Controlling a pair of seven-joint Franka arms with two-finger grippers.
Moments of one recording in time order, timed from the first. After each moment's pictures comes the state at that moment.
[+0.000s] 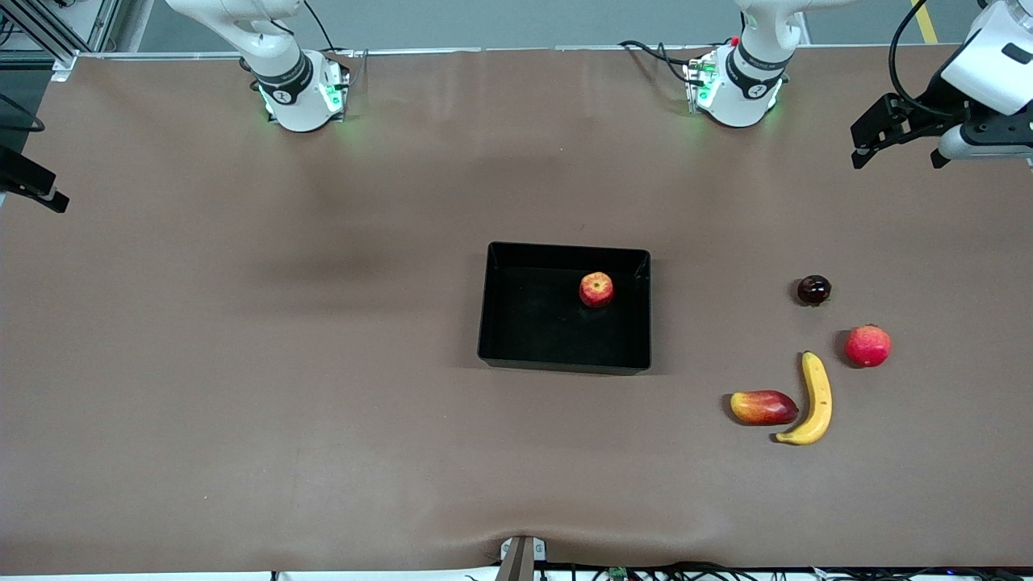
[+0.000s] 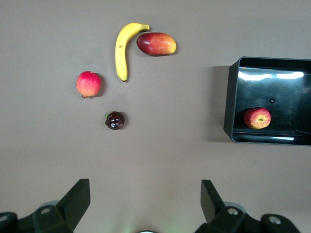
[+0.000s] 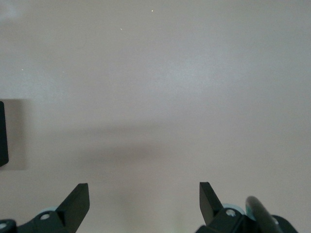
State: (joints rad) left arm 0.09 -0.14 -0.22 -1.62 0.00 1.51 -0.10; right arm -0.04 -0.01 -0.09 -1.50 0.03 1.50 -0.07
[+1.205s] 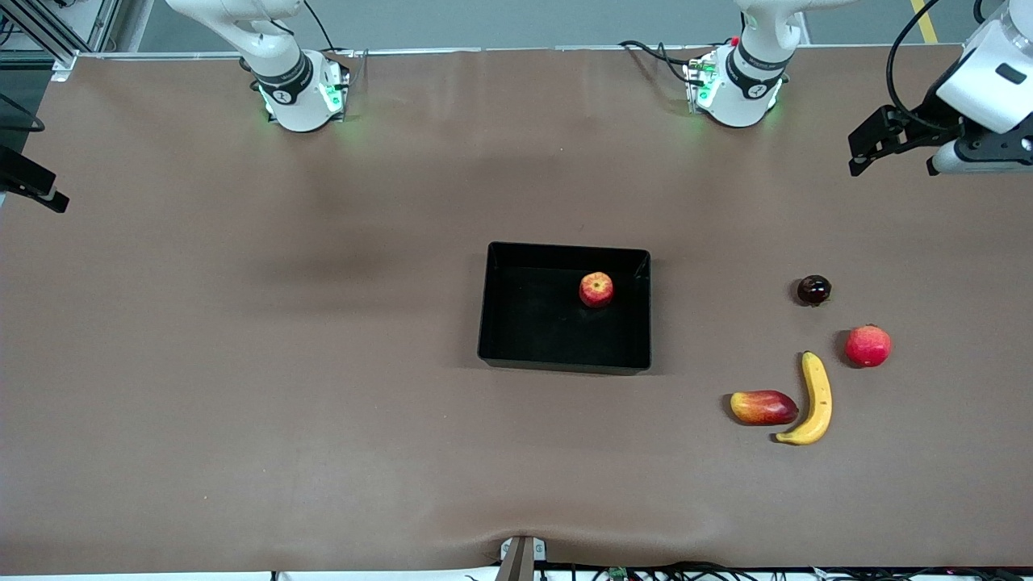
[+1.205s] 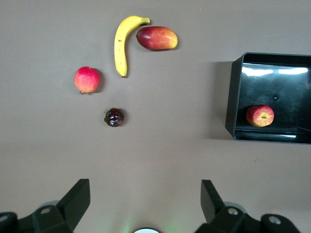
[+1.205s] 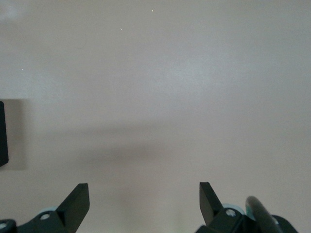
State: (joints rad) left arm 0.09 -0.11 -0.22 -1.62 0.00 1.50 -0.10; right arm -0.04 -0.01 -0.09 -1.50 0.03 1.50 -0.07
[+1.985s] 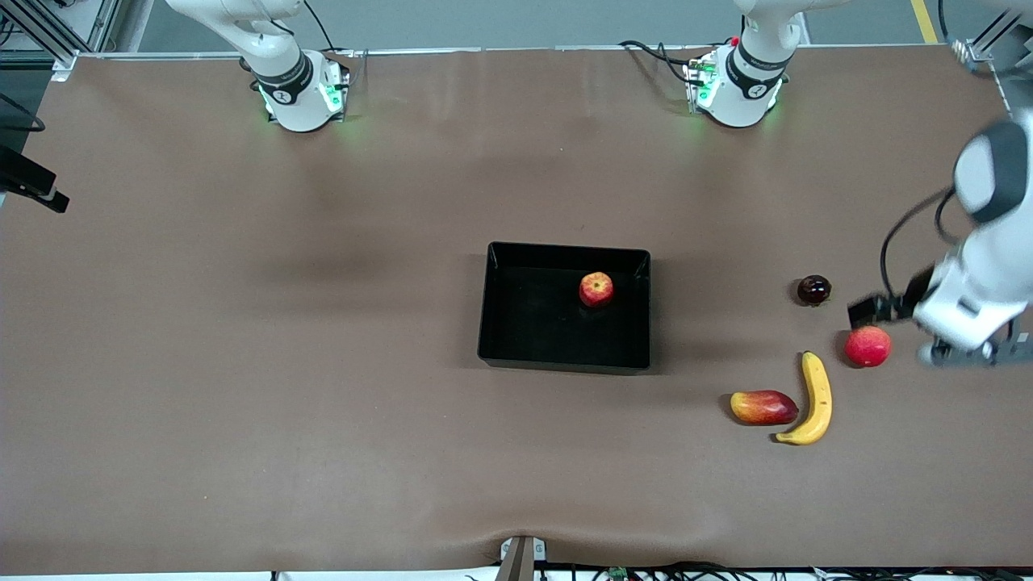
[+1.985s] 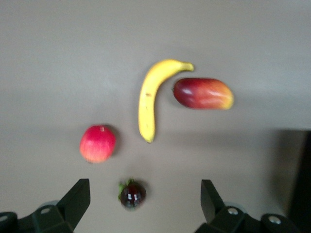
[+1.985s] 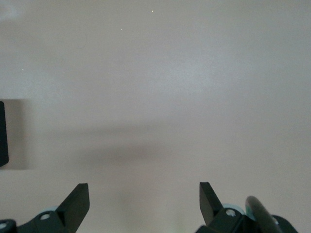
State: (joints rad) left arm 0.18 0.37 -0.20 -1.57 0.15 1.95 -0.10; right arm -0.04 -0.01 -0.09 -1.49 0.03 1.50 -0.07
